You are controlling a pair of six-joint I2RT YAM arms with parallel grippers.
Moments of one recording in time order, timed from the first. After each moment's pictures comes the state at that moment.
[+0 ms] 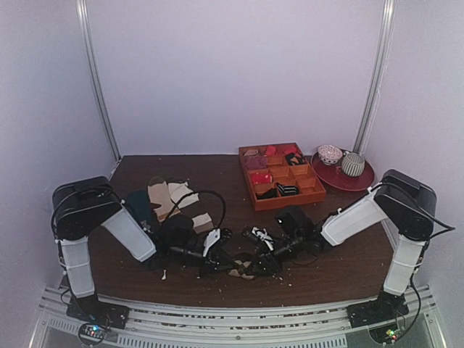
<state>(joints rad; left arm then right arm) -0.92 1.96 0.60 0.91 0.67 0.01 0.85 1.84 0.73 0.27 -0.73 0.11</state>
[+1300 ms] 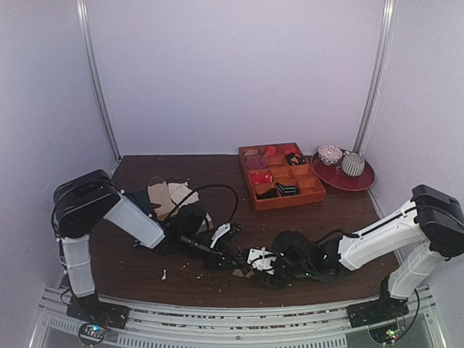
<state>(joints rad) -0.89 1.97 0.79 0.52 0.81 -0.07 1.17 1.58 0.61 0.21 0.08 -0.26</state>
